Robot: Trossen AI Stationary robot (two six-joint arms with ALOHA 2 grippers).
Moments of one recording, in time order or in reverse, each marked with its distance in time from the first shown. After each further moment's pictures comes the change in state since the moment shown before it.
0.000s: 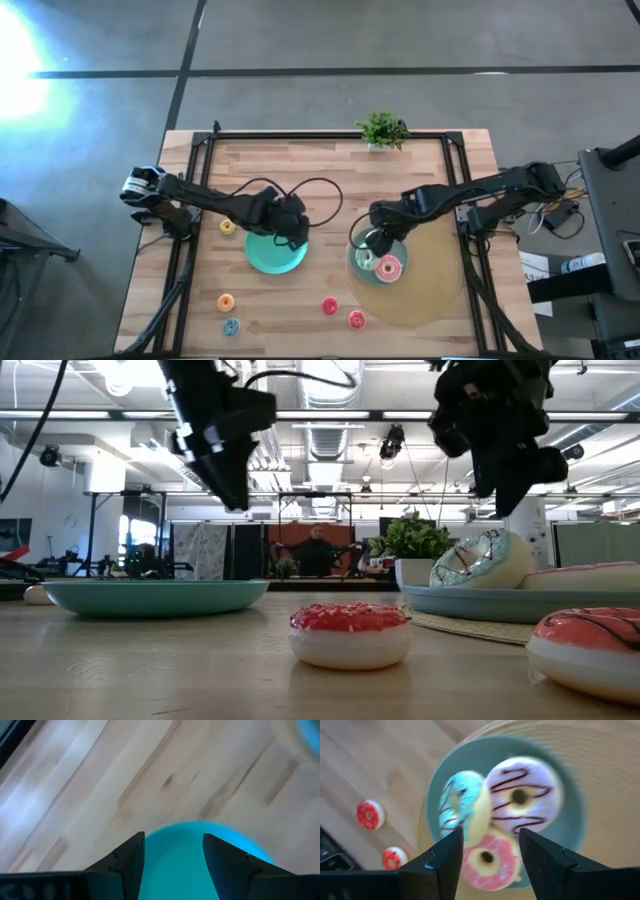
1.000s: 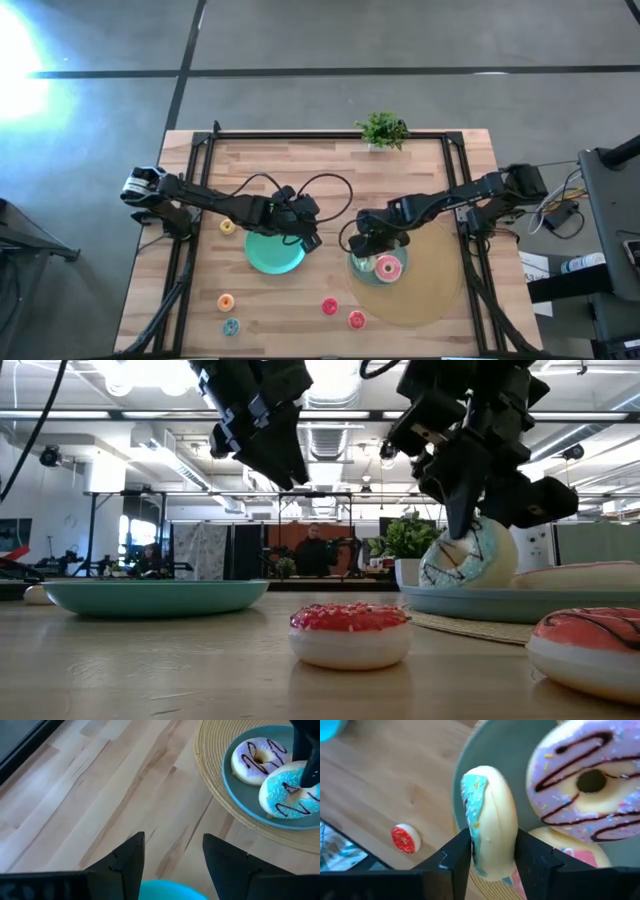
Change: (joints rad) left arm -0.010 0.010 0.002 0.338 -0.007 0.193; right arm 0.001 0.167 -0.054 0.293 -0.143 0.343
